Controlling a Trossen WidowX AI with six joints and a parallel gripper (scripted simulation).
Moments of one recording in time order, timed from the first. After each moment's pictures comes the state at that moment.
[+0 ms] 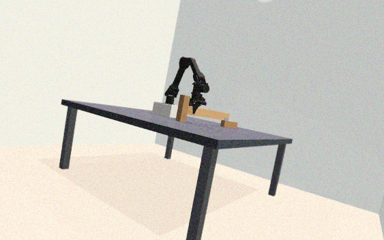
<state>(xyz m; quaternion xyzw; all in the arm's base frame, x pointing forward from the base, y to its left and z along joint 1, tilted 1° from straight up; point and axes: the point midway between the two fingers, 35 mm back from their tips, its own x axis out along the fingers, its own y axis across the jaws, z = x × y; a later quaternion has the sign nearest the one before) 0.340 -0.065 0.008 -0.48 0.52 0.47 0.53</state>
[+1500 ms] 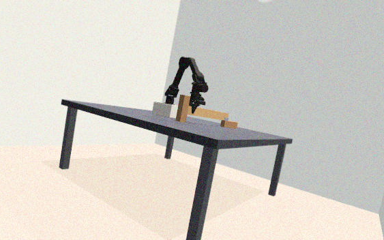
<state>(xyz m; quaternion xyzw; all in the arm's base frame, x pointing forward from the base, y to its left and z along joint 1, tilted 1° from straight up) 0.339 -0.075 0.009 -0.48 0.52 0.47 0.53</state>
